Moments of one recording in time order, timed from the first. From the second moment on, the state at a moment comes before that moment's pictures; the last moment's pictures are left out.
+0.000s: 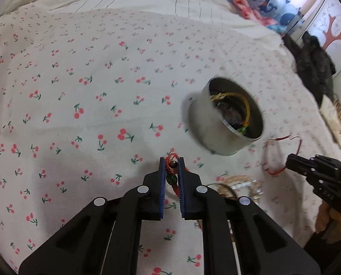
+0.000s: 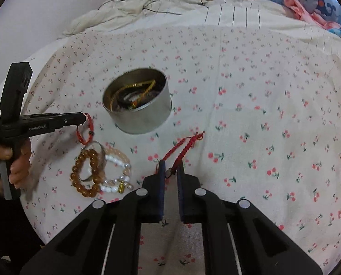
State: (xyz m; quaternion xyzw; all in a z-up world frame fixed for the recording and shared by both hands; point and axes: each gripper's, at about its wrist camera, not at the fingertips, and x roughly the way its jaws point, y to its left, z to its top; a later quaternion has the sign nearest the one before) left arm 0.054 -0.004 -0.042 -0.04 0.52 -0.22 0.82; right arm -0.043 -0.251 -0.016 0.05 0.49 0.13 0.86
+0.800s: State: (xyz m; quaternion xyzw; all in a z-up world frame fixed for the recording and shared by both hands) left arm 0.050 -0.035 0.021 -0.05 0.46 -0.30 0.83; right arm -0.039 -0.258 0.047 0.11 0.38 0.15 0.90
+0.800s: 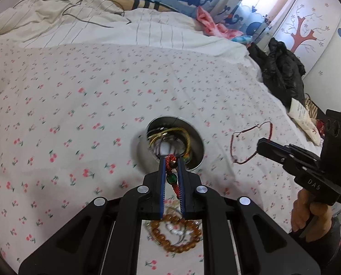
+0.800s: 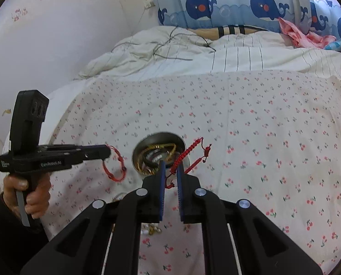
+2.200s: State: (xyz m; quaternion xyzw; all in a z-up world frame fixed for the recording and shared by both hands) left arm 0.100 -0.018 0.004 -0.09 0.47 -0.18 0.86; right arm 0.036 -0.178 -0.009 0.06 0.46 0.19 0.87
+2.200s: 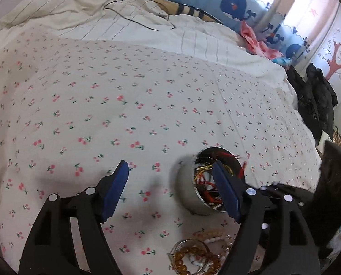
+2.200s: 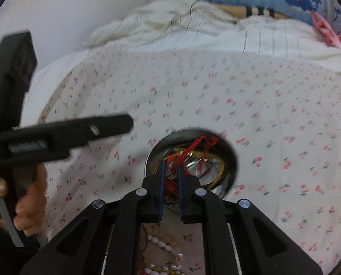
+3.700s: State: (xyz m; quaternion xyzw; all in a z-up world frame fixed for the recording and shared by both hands) left arm 0.053 0.014 -0.005 0.03 0.48 -0.15 0.87; right arm 0.036 -0.213 -0.017 -0.02 0.45 -0.06 0.89
